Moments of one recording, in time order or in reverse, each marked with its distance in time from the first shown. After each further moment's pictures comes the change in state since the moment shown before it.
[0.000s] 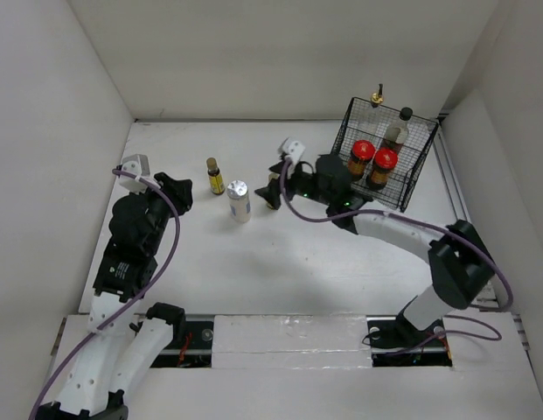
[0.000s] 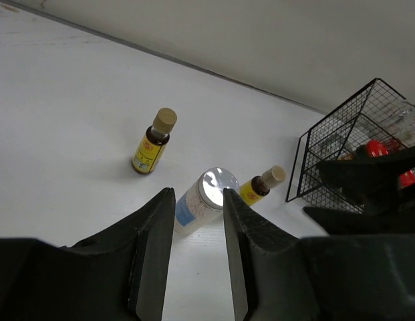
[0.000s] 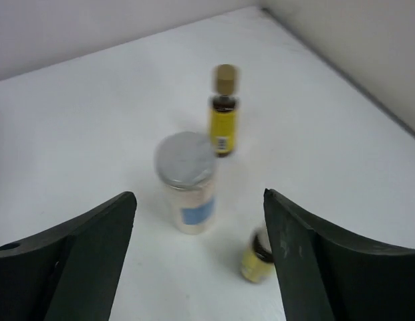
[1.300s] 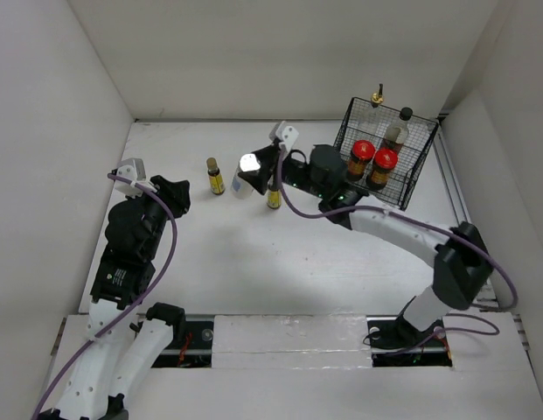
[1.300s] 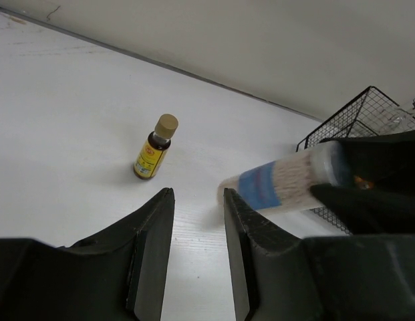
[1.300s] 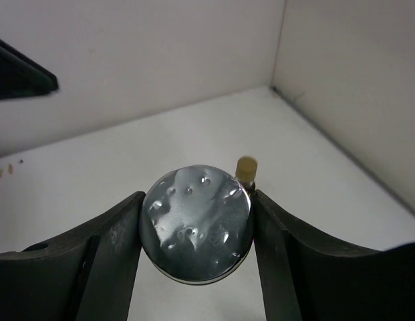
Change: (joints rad) left arm 0.000 -0.042 -0.011 0.000 -0.012 0.004; right arm 0.139 0.123 0.233 -0.012 -0.025 0.020
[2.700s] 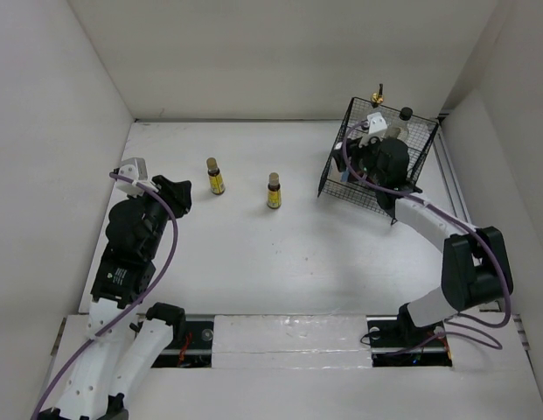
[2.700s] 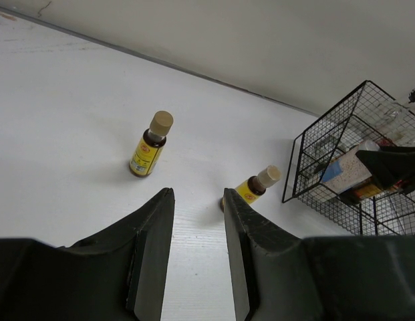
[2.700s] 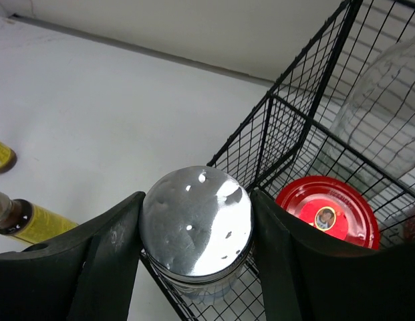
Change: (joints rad) left arm 0.000 0.005 0.000 0.000 0.022 0.000; right arm -0.547 -0.145 -0.279 -0.023 0.153 0.055
